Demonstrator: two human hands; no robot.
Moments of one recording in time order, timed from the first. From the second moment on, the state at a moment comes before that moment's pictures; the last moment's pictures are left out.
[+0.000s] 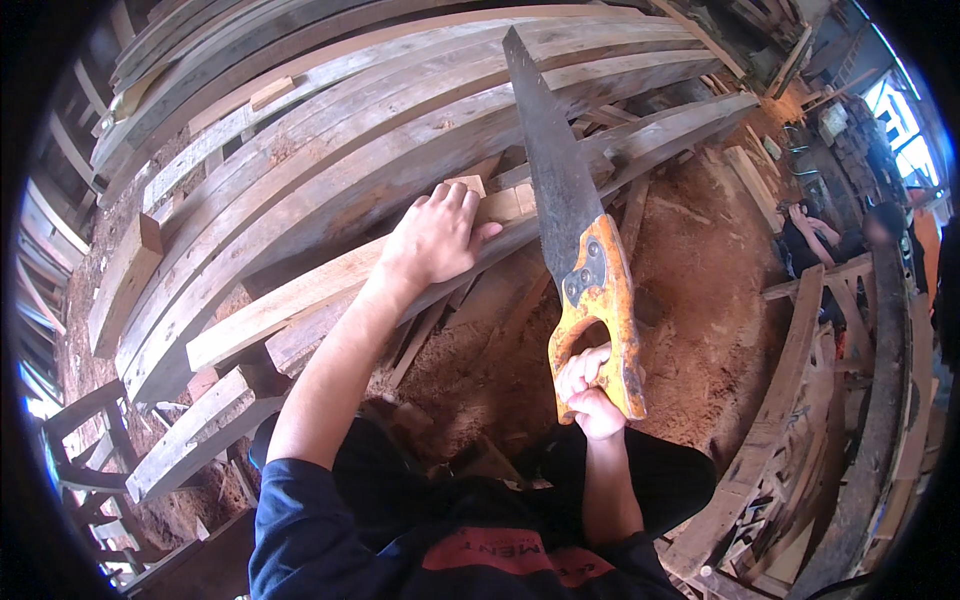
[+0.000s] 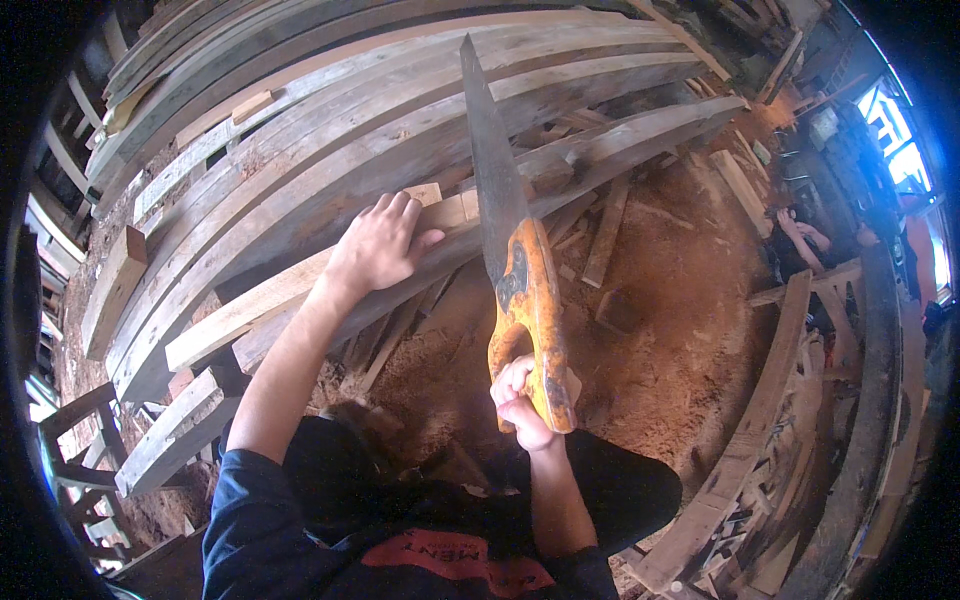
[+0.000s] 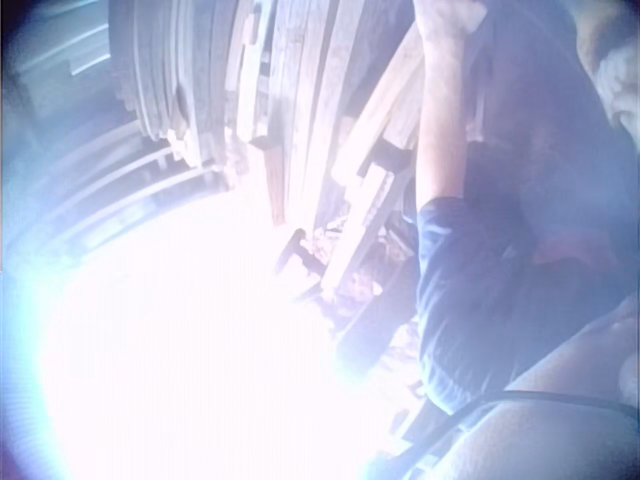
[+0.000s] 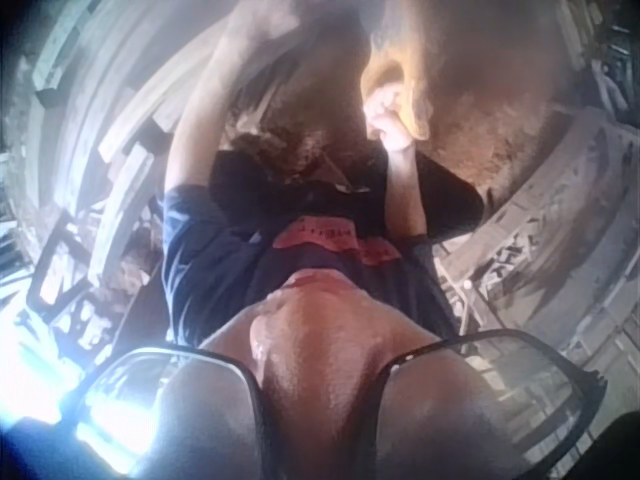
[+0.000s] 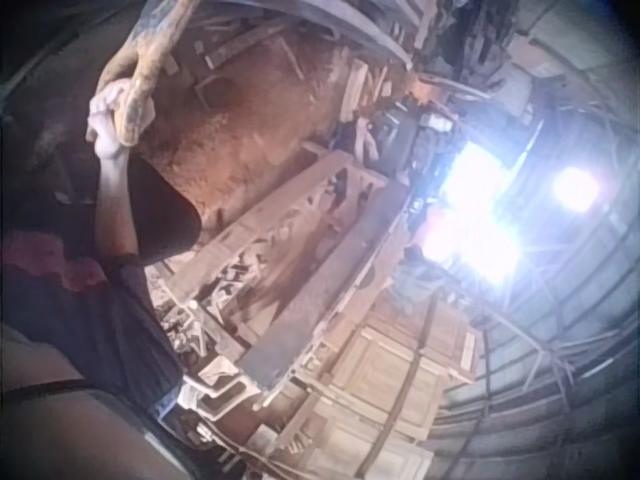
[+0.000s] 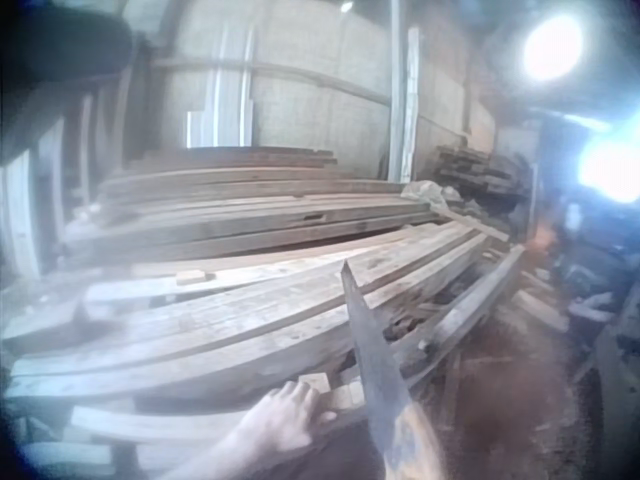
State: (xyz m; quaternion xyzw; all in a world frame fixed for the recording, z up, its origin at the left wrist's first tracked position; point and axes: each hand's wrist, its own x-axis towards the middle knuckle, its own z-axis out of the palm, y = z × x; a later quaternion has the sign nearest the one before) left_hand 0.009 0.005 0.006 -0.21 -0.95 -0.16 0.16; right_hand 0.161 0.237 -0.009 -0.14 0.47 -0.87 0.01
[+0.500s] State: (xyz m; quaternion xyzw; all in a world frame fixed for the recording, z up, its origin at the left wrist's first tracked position) left_hand 0.009 0.007 0.006 -0.22 -0.95 -0.16 0.17; right_hand 0.151 0.228 -0.012 -0.14 0.47 -0.87 0.00
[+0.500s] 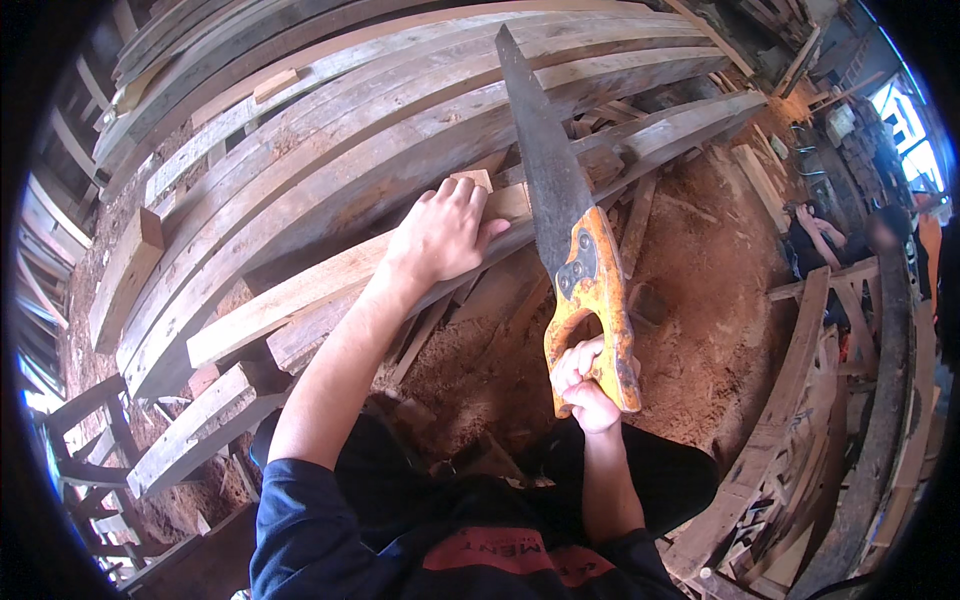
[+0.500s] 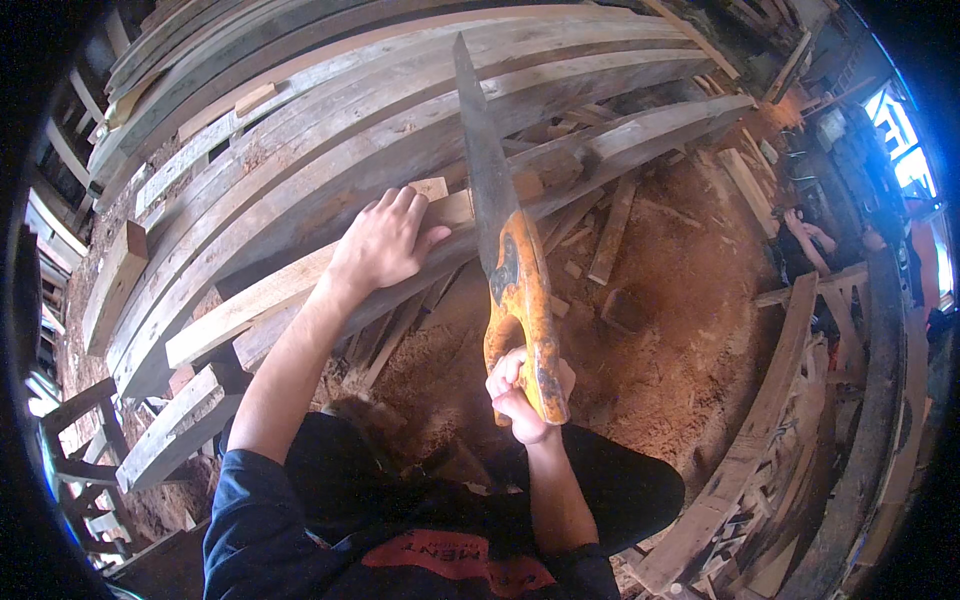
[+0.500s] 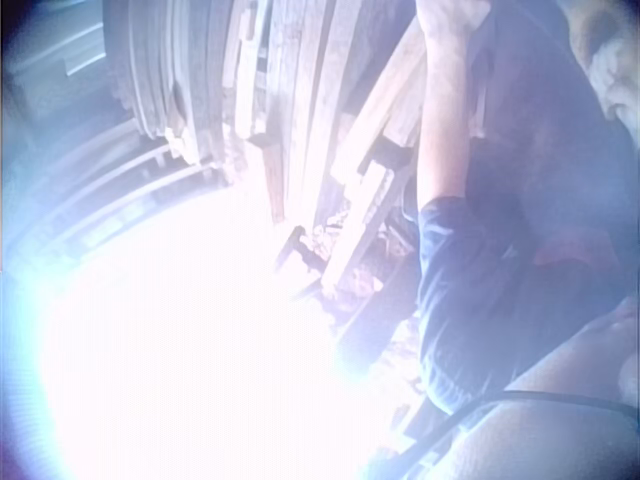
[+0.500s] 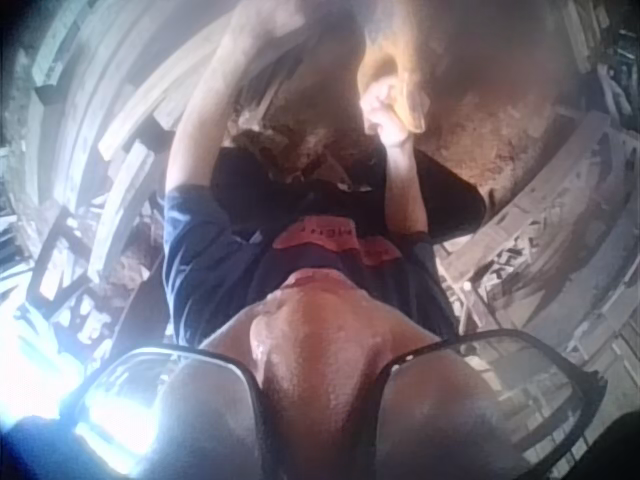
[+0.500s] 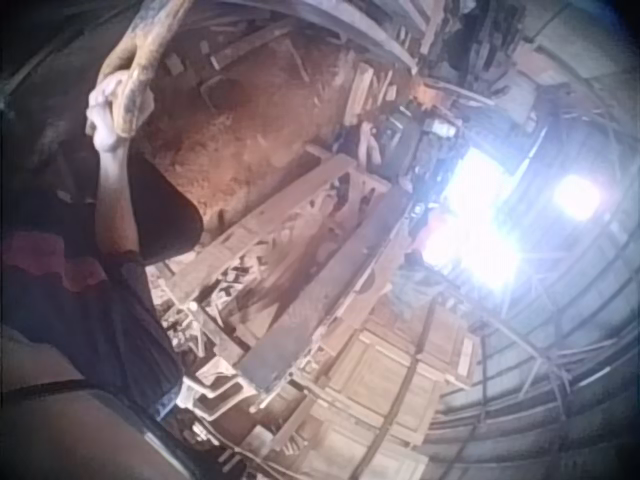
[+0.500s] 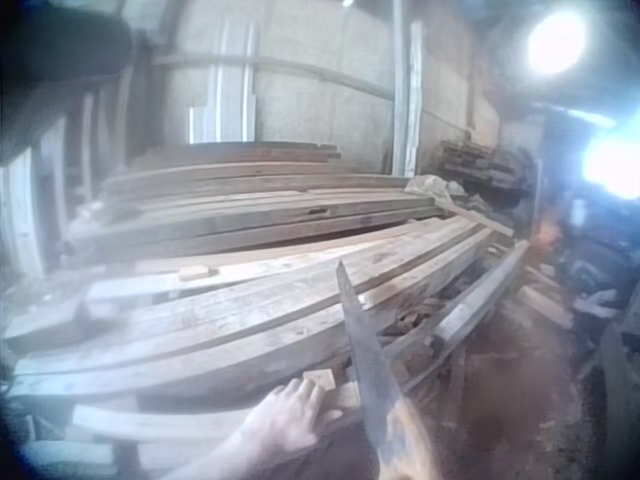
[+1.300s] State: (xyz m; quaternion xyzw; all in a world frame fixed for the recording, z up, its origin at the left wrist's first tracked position) left_hand 0.011 0.008 0.005 -0.21 -0.96 -0.11 0.17; right_hand 0.153 0.229 0.003 -0.08 0.53 -0.85 0.00
